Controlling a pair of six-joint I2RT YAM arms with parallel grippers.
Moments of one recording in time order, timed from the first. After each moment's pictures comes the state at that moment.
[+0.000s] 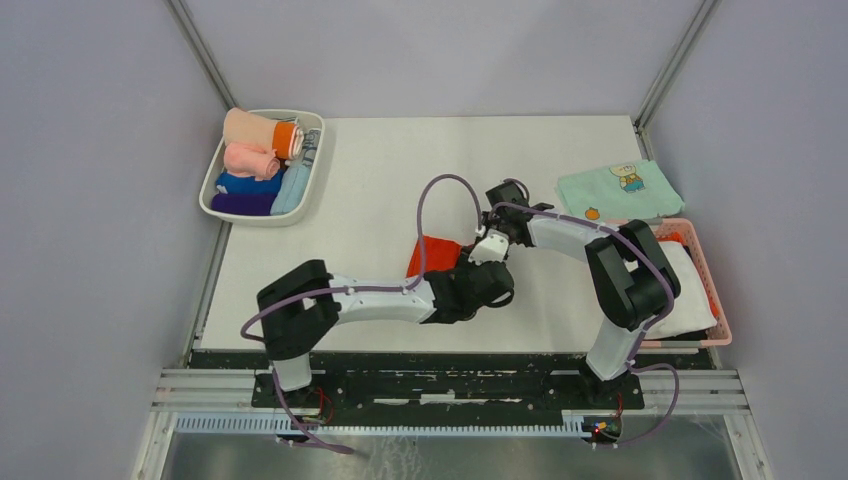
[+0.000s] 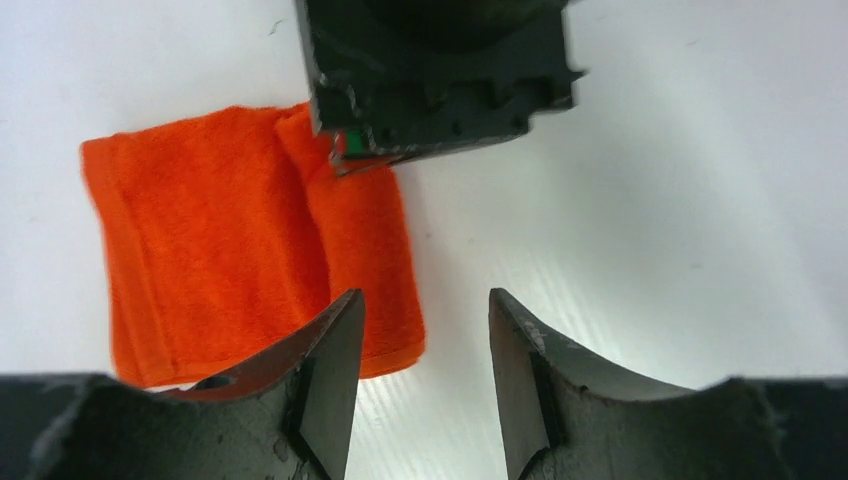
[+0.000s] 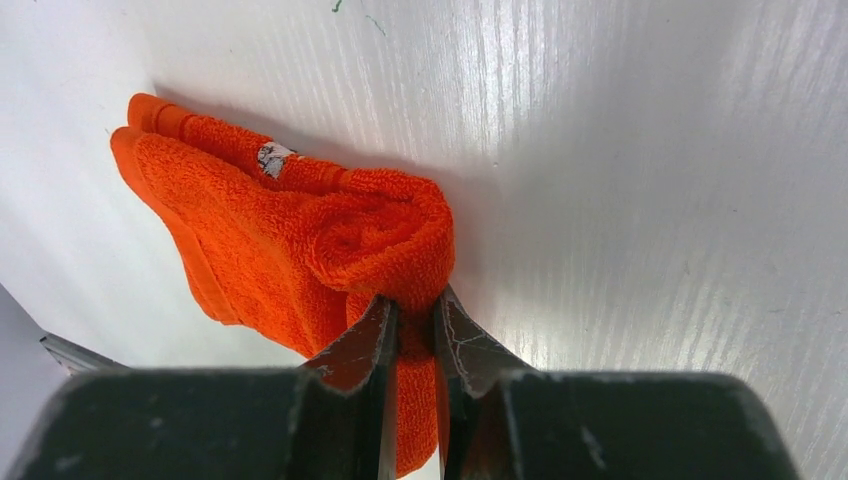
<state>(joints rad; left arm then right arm) -1.21 1.76 1.14 -0.17 -0.62 -0.52 0.49 1.78 1.05 -0.34 -0.17 0.77</state>
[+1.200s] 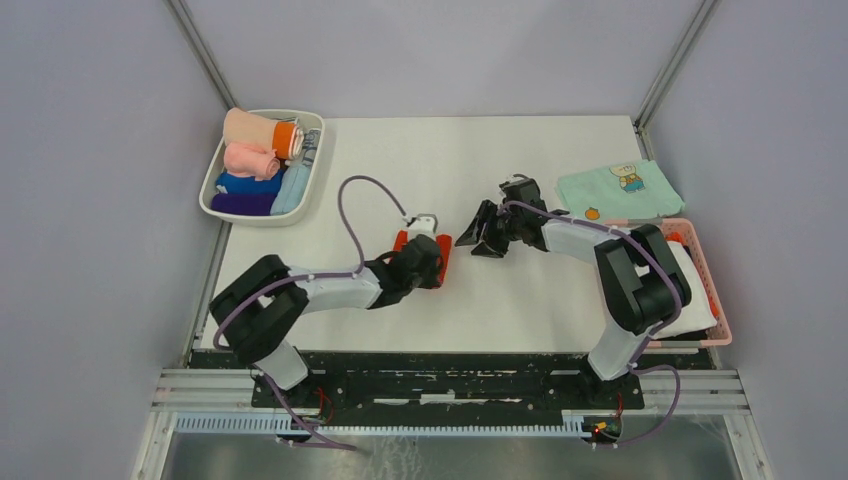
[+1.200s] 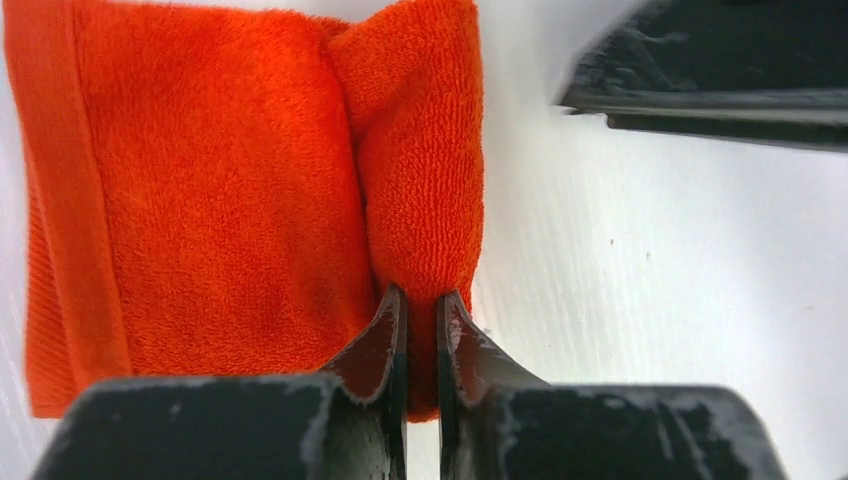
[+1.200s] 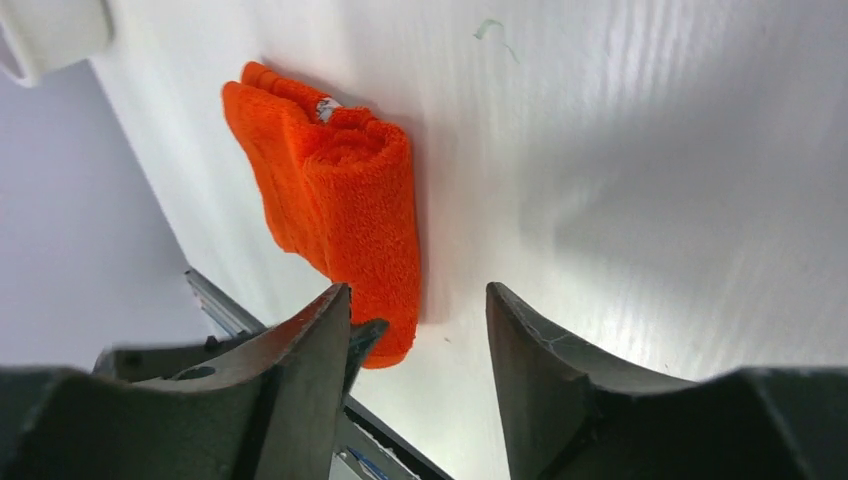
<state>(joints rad) -0.97 1.65 0.82 0.04 -0.40 -0.60 0.41 1.73 0.95 -0.13 -0.41 0.82</state>
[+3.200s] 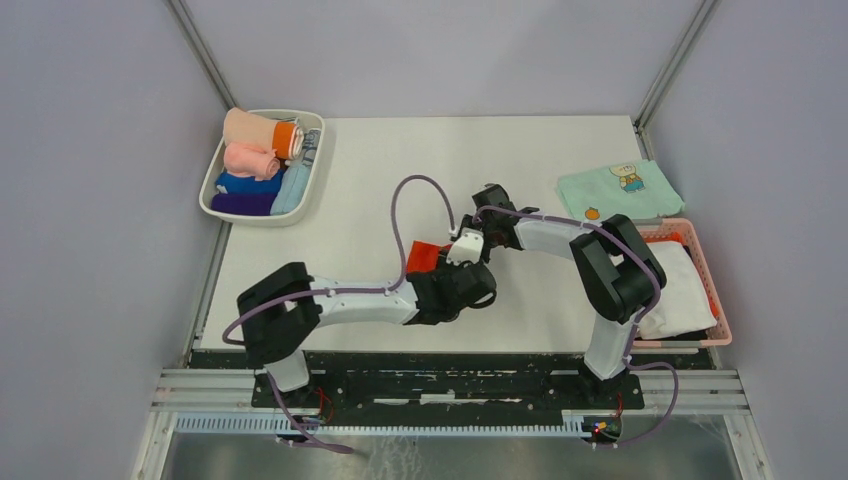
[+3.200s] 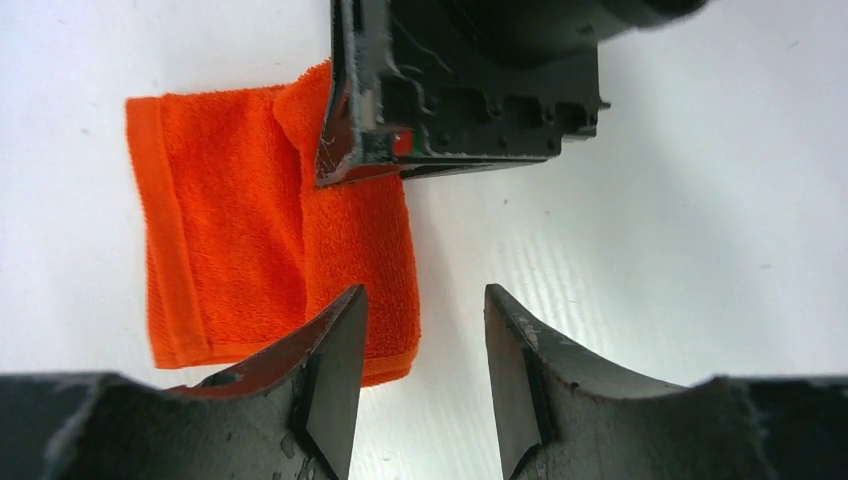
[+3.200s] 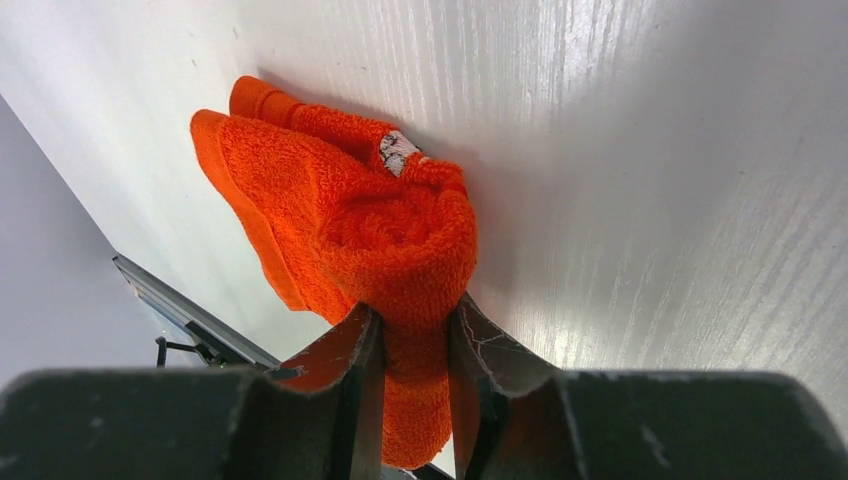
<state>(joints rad) -1.18 1.67 1.02 -0.20 -0.67 -0.67 0.54 1.85 1.06 -0.23 -0.33 0.84</state>
